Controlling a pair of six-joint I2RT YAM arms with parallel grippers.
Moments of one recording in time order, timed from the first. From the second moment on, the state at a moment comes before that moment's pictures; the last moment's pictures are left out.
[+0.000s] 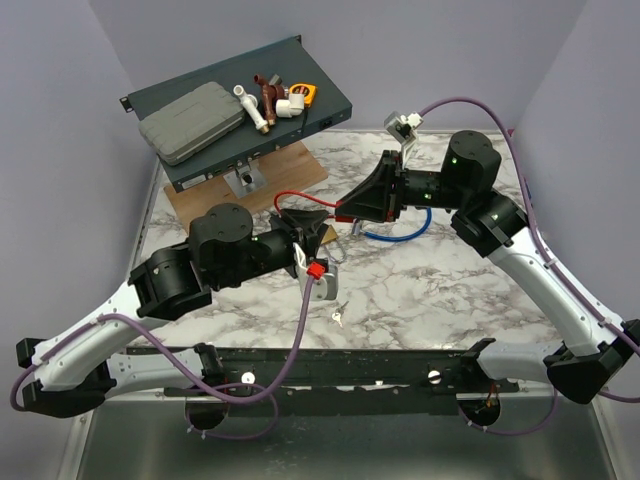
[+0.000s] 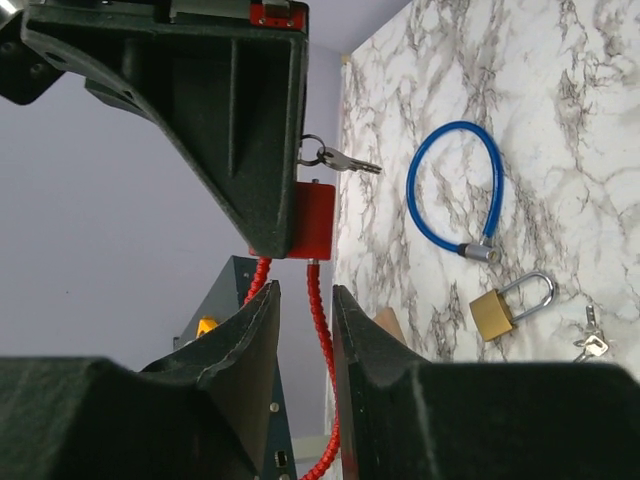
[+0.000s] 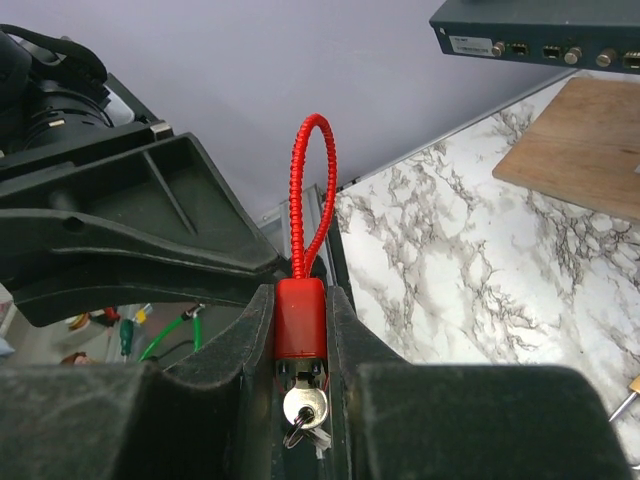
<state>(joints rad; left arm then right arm) -1.10 0.97 1.38 -0.60 0.01 1.04 0.63 1.24 1.40 -0.20 -0.82 0.45</state>
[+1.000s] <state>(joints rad) -1.11 1.05 1.45 -0.67 -0.04 1.02 0.63 1.22 1.38 -0.17 -0.85 0.48</state>
